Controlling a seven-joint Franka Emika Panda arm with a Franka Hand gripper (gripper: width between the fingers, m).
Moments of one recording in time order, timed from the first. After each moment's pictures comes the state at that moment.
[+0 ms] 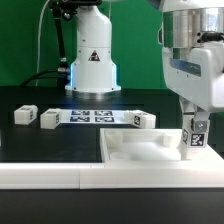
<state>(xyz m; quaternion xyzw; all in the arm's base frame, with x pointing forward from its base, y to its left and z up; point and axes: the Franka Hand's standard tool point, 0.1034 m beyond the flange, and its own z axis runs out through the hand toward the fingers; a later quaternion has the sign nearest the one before) 0.625 0.117 0.077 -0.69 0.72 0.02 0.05</state>
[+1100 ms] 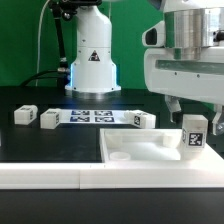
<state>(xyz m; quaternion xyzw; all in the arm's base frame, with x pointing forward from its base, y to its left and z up) 0.626 0.119 0.077 -0.85 0.53 0.01 0.05</state>
